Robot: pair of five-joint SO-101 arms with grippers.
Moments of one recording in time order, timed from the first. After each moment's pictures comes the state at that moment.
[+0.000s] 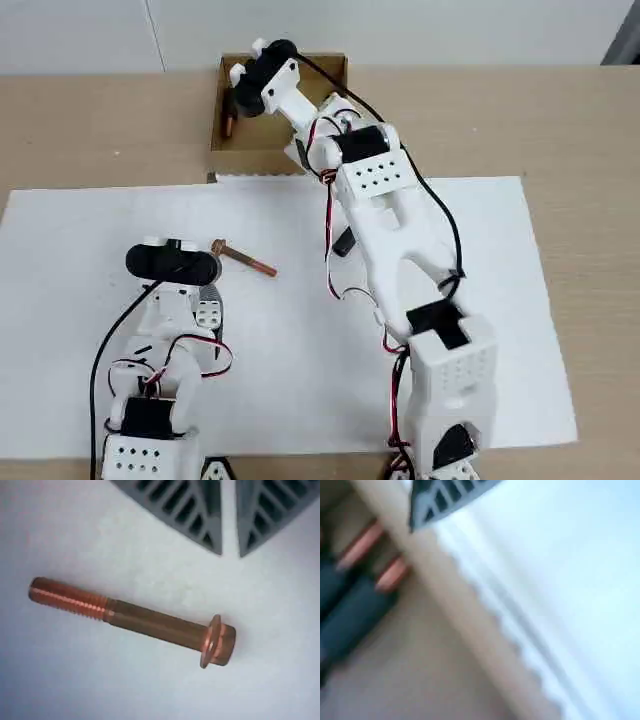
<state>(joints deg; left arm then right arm) 0.9 -92.9 94.8 44.6 1.6 -23.2 24.0 -27.3 56.7 30.5</state>
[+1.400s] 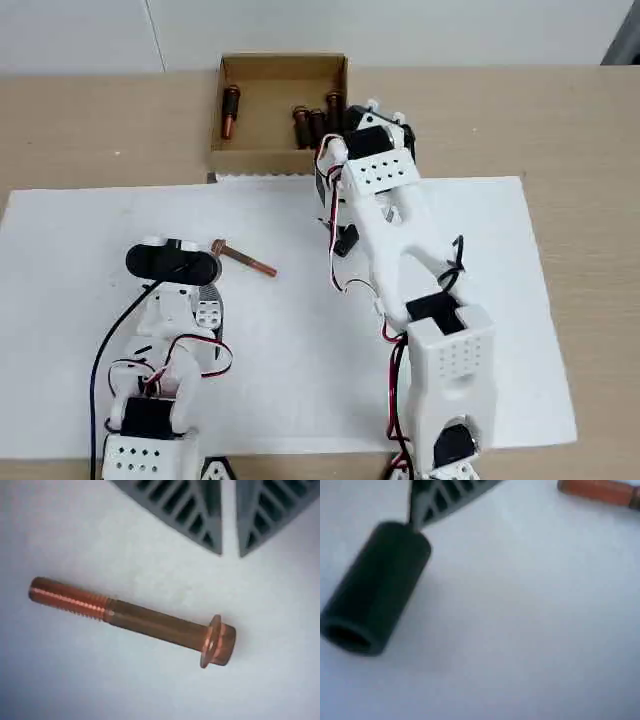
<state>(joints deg) 0.9 -92.9 94.8 44.6 1.6 -21.6 30.9 -28.9 92.3 -37.9</state>
